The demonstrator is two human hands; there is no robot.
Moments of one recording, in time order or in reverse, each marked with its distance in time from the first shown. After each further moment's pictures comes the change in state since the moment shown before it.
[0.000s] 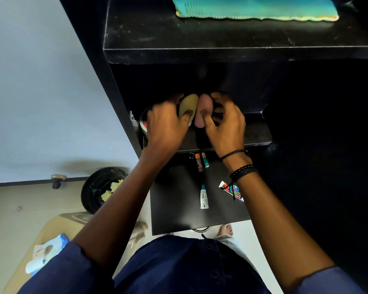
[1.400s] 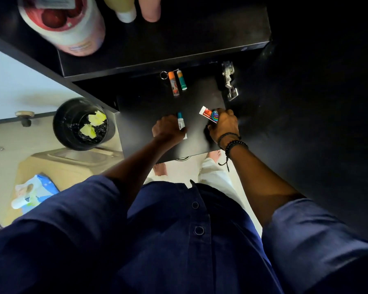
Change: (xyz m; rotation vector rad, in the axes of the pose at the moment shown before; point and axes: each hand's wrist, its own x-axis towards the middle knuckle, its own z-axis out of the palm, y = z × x) left_hand -0.141 -0.077 0.209 0.314 -0.781 -0.320; right_hand -0.142 0.221 -0.012 -0.552 -0.570 0.604
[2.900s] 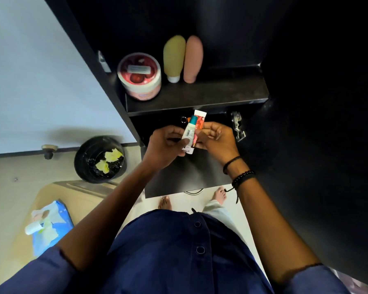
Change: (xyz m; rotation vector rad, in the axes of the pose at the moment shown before) left_hand -0.067 -0.037 -0.105 -0.979 0.102 0.268; right_hand -0.063 -0.115 -0.062 1.055 -0.180 -0.185
